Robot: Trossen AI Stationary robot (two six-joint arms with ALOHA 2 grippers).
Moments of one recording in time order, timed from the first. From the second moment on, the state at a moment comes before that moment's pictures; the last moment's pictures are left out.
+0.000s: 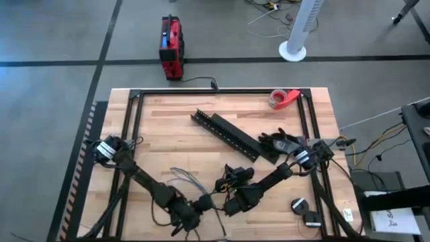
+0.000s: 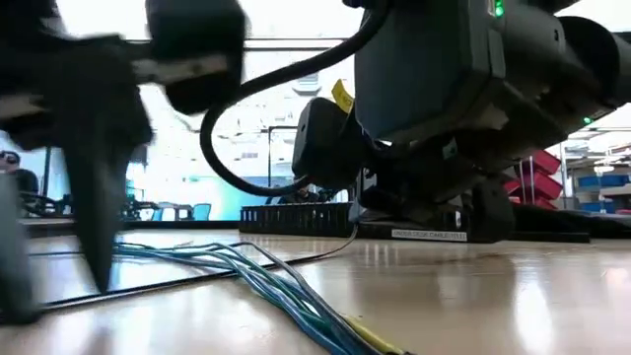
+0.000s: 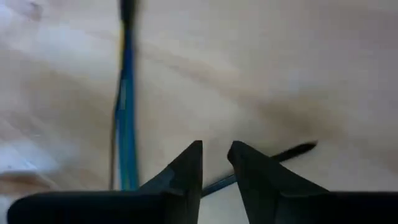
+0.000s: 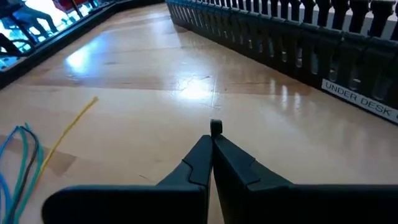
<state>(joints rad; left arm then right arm) -0.71 1.93 1.15 -0.24 -0.21 0.57 0.51 2.37 1.45 -0.68 1.17 1.85</state>
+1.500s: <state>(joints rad) -0.65 2.04 0.90 0.46 -0.22 0.55 0.50 2.37 1.45 -0.61 1.13 1.78</state>
